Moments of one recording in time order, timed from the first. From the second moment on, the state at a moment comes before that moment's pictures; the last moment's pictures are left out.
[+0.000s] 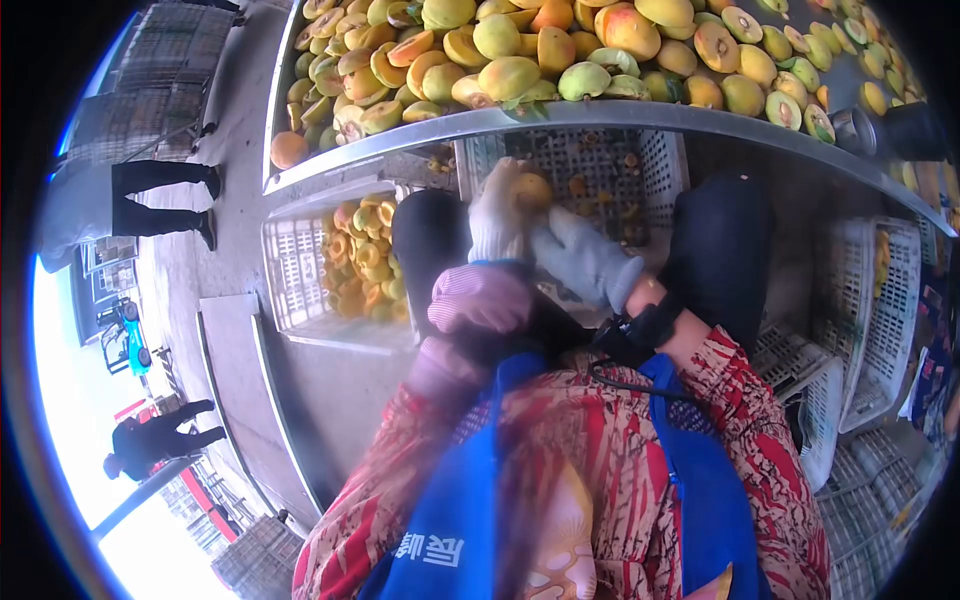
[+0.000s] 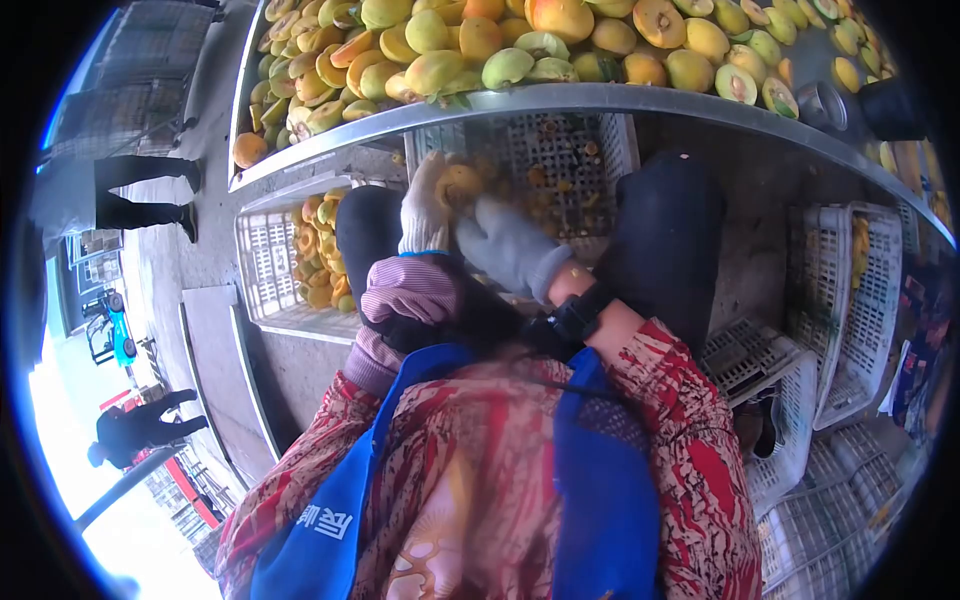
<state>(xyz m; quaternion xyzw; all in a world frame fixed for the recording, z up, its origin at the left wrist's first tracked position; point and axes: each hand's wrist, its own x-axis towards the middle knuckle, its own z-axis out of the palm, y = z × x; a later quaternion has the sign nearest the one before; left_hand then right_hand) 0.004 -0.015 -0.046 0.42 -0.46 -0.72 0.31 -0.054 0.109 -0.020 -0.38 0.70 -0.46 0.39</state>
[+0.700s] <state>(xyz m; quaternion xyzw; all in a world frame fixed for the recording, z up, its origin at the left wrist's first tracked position) 0.007 -0.007 -0.019 0.44 -0.52 -0.70 0.24 -0.057 0.111 -0.016 -0.30 0.69 -0.42 0.51</state>
